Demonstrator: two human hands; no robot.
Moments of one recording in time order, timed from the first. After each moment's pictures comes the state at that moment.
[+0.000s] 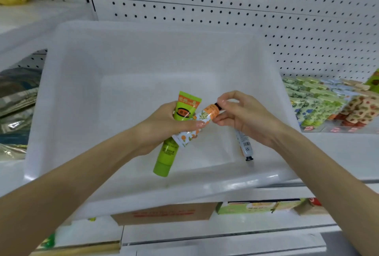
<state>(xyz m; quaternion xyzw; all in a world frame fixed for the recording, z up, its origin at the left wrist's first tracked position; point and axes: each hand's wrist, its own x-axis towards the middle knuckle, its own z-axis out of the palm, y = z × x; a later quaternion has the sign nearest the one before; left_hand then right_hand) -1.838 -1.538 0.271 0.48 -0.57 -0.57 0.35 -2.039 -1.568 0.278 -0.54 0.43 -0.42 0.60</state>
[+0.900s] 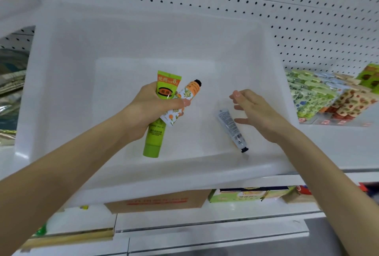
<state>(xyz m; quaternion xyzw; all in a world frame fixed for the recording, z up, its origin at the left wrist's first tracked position) -1.830 -1.538 0.277 0.54 -0.49 -0.54 0.43 -2.065 -1.568 0.259 -0.61 0.61 -0.33 0.40</state>
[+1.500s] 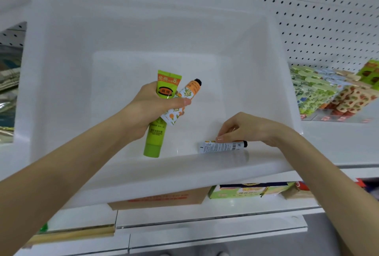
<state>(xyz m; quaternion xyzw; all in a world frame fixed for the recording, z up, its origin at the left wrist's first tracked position) -1.830 -1.535 0.274 0.54 -0.48 -0.54 0.42 -2.062 -1.556 0.250 -0.71 0.58 -0.02 0.41</state>
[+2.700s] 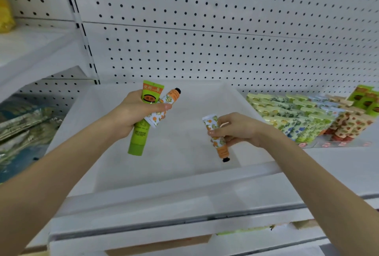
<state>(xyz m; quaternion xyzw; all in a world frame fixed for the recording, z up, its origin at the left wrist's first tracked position) -1.790 -1.621 0.301 0.55 -0.52 -0.50 0.42 -2.044 -1.625 0.281 -0.61 0.60 -0.17 0.49</state>
